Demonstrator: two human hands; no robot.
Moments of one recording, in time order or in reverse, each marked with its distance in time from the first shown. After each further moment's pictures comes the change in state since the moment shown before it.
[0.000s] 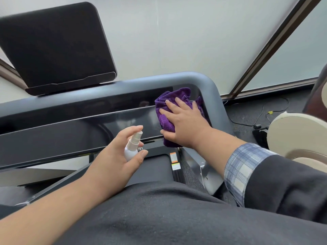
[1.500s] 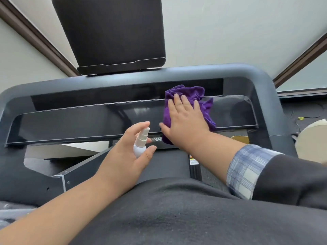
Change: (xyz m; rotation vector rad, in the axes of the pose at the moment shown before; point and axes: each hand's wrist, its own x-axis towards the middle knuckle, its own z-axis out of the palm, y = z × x) left_hand -0.045 -0.064 -0.054 -0.039 0.128 -0.058; right_hand 0.047 -0.136 0.022 -0.085 -0.034 0.085
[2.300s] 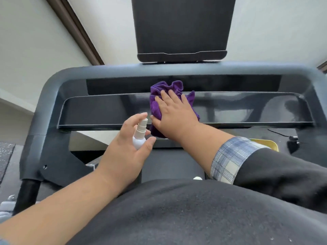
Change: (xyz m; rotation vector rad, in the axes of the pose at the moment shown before) left_hand -0.051 -0.106 -0.123 -0.020 0.141 0.003; right_hand 0.053 -0.192 0.011 0.020 0.032 -0.146
